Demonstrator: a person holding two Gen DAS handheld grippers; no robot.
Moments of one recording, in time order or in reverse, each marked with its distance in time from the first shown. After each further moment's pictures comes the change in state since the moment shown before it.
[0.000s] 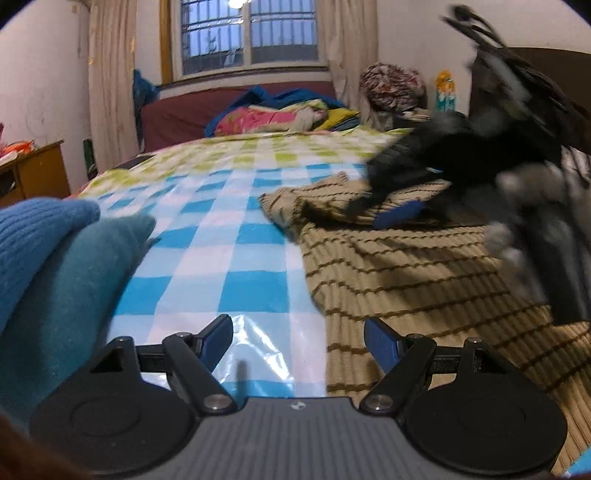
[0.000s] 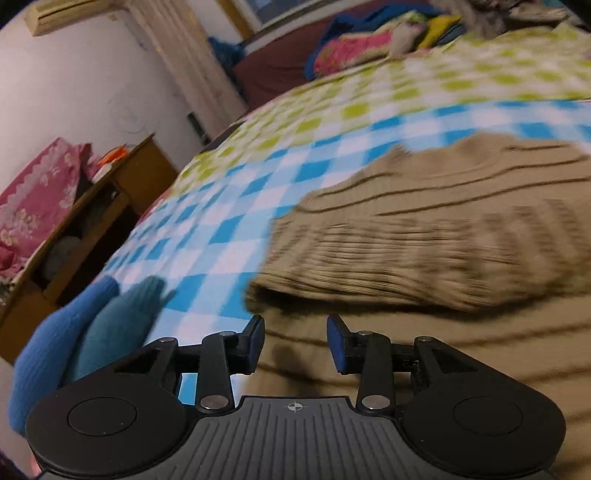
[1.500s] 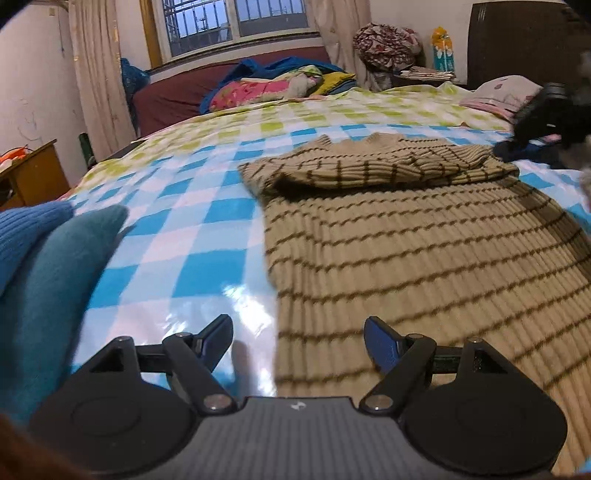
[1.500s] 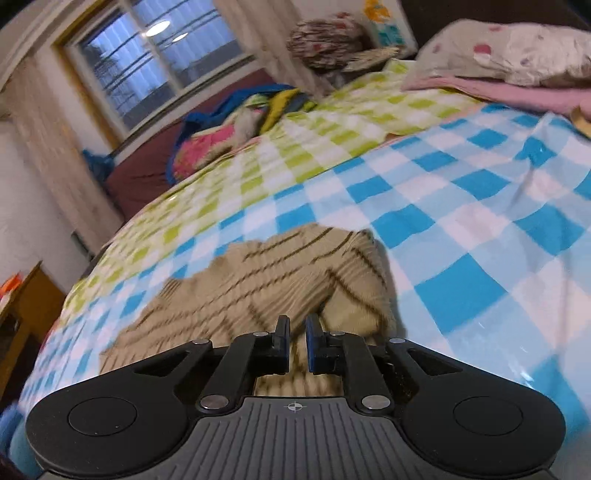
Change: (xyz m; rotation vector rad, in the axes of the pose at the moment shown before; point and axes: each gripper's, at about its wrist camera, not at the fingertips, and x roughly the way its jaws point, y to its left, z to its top) left arm 0.019 -0.042 0.003 0.067 0.126 0.068; right arm -0.093 -0.146 0.012 0.238 -0.267 -0.302
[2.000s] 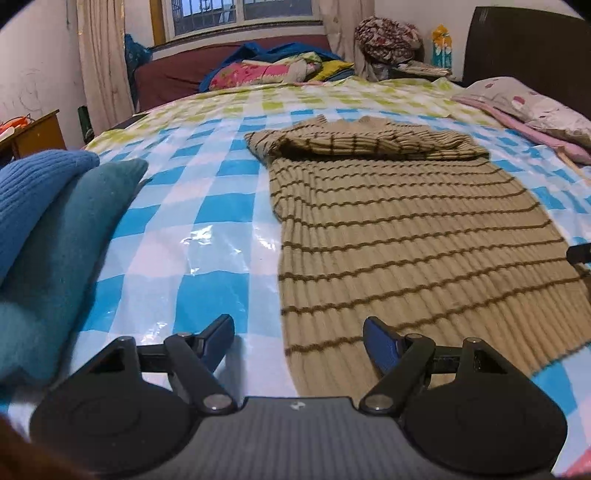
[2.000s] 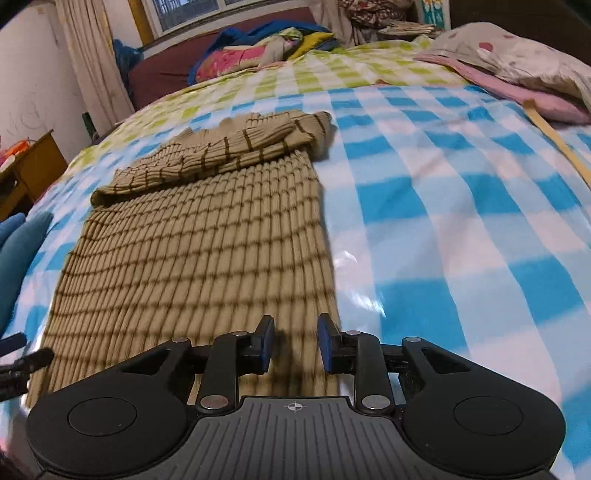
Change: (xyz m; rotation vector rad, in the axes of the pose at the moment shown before) left arm -0.055 0.007 -0.041 -0.052 0.047 -0.069; right arm -0.141 -0.031 -0.110 -0.250 0.203 -0.086
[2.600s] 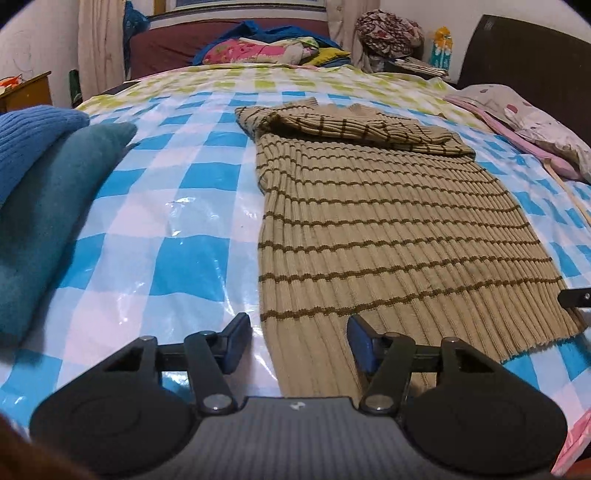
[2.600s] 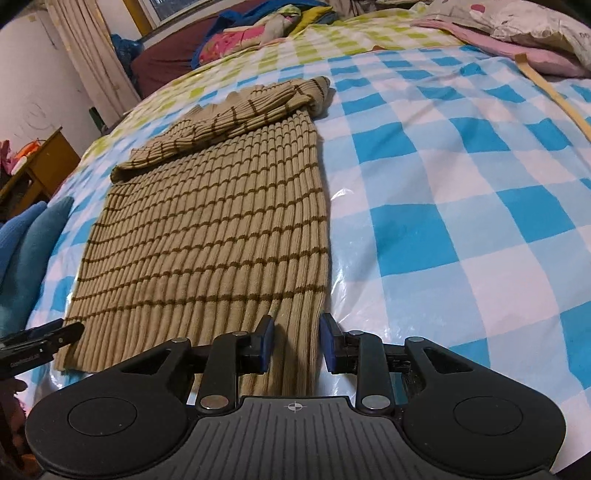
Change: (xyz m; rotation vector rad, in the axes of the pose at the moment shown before) left arm -0.002 0.007 -0.007 -0.098 0.066 -0.085; right arm -0.019 -0.011 -0.029 0.059 0.091 0.078
